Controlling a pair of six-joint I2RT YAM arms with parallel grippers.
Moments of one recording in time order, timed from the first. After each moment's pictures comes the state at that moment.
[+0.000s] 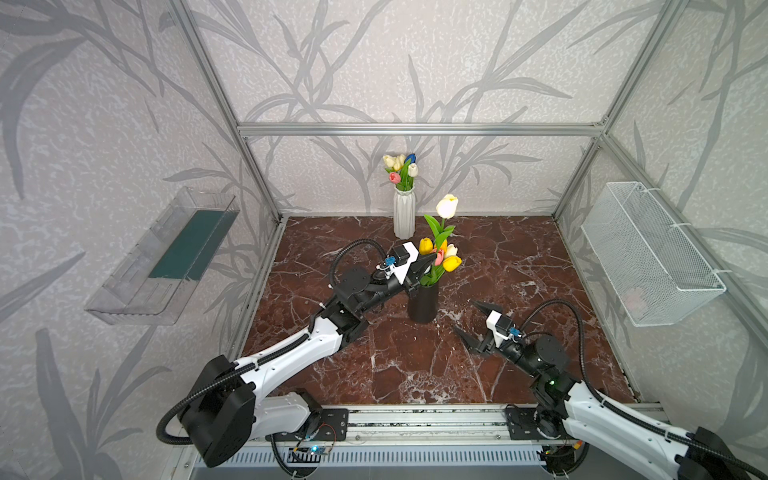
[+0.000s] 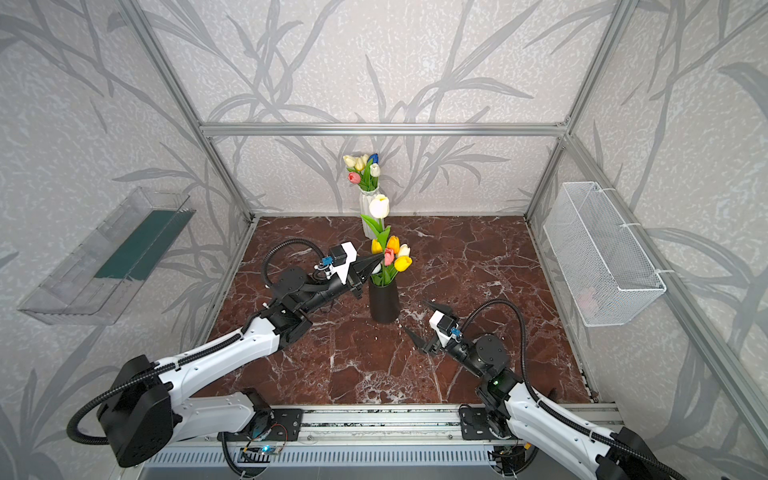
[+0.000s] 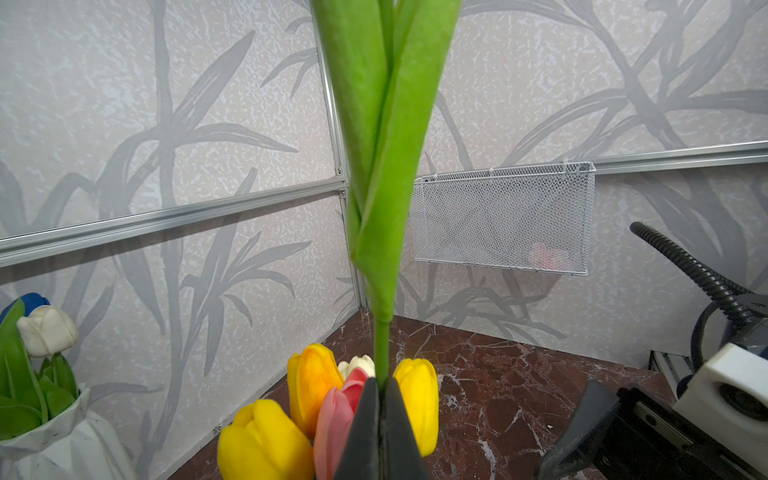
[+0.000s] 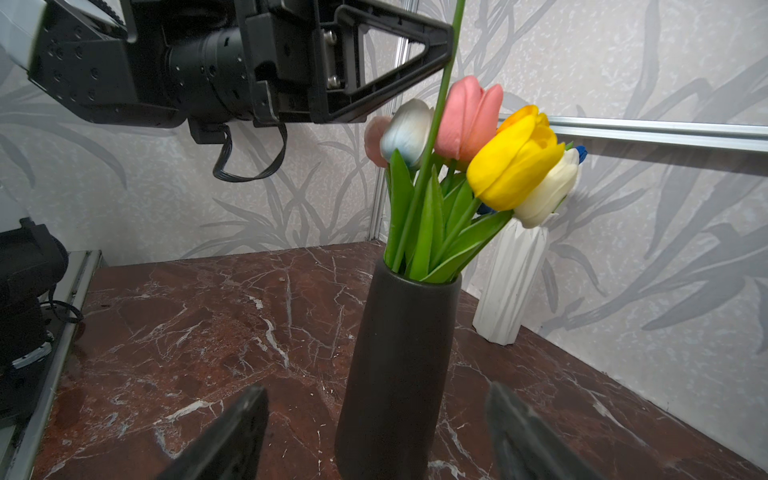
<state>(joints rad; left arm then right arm) -0.70 1.24 0.77 0.69 0.34 0.07 0.69 0.69 0.07 0.78 -0.23 -0.13</state>
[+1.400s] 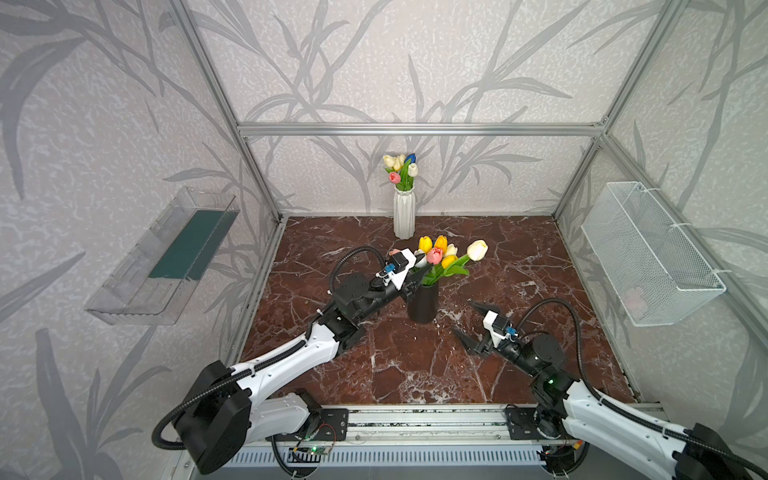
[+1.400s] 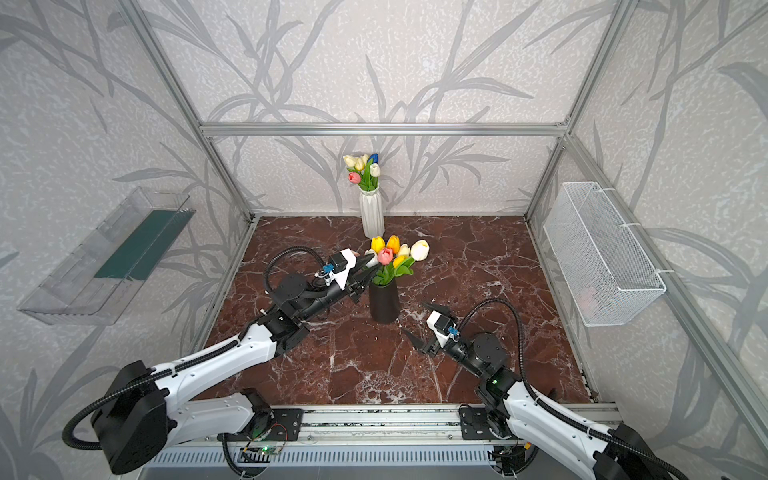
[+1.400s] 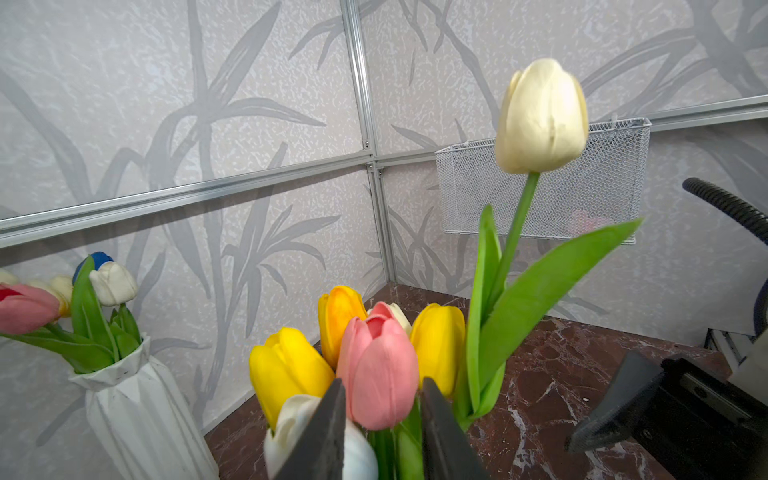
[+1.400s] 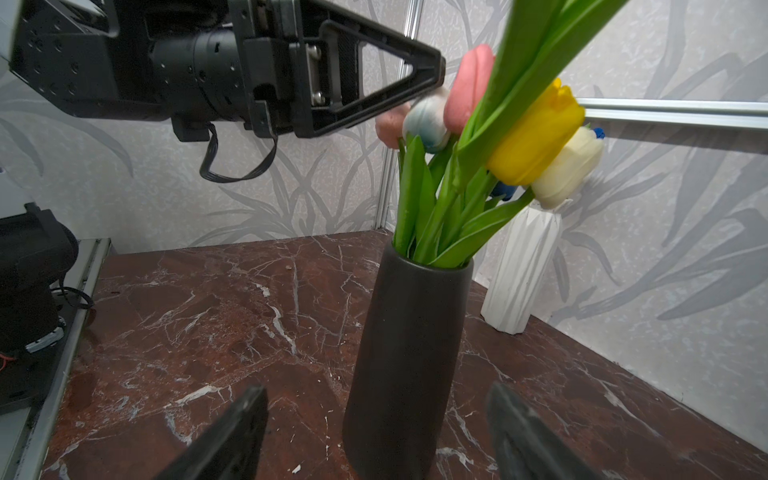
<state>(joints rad) -0.70 1.19 0.69 0.67 0.22 0.13 0.69 0.73 0.08 0.75 -0.24 -0.12</state>
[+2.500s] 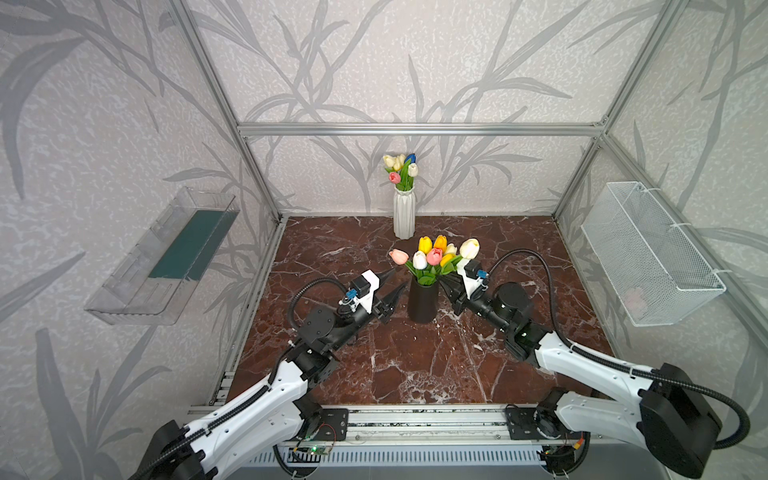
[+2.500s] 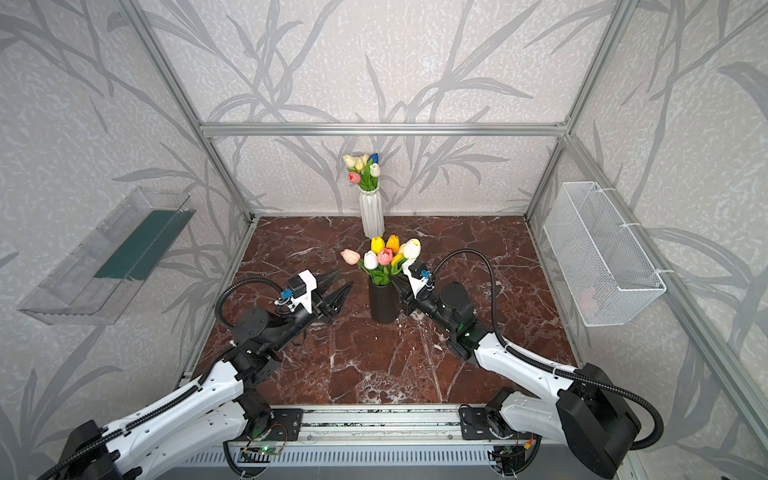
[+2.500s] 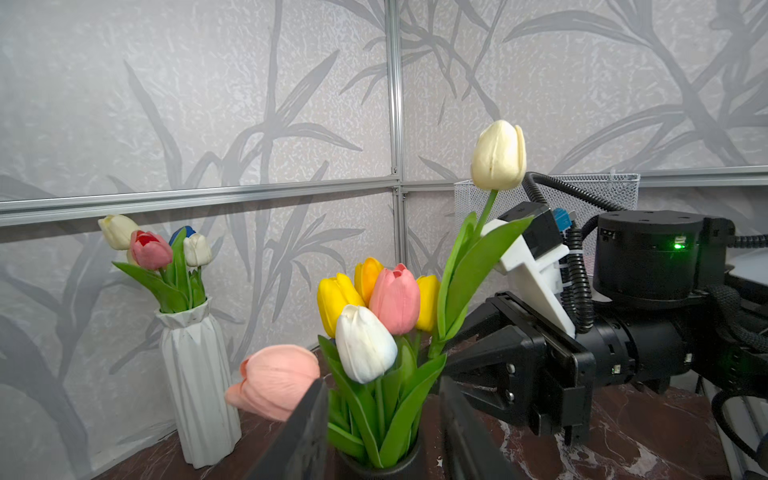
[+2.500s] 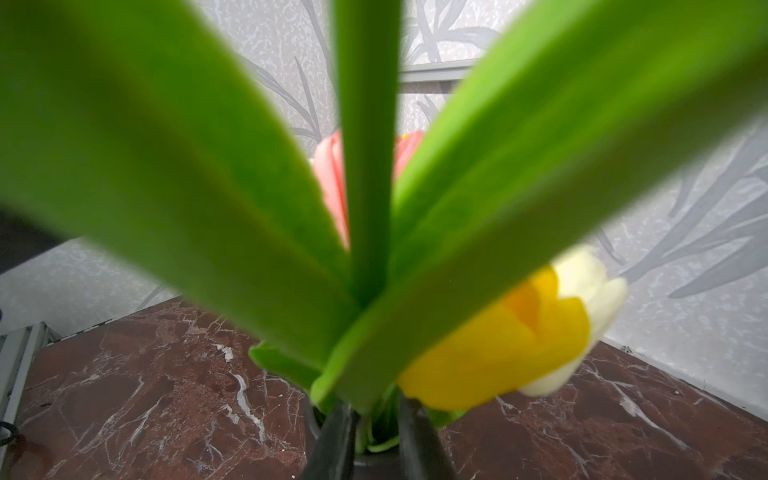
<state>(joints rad) -0.70 0.82 0.44 0.65 0.12 0.02 0.69 1.16 0.54 0.63 -0.15 0.02</state>
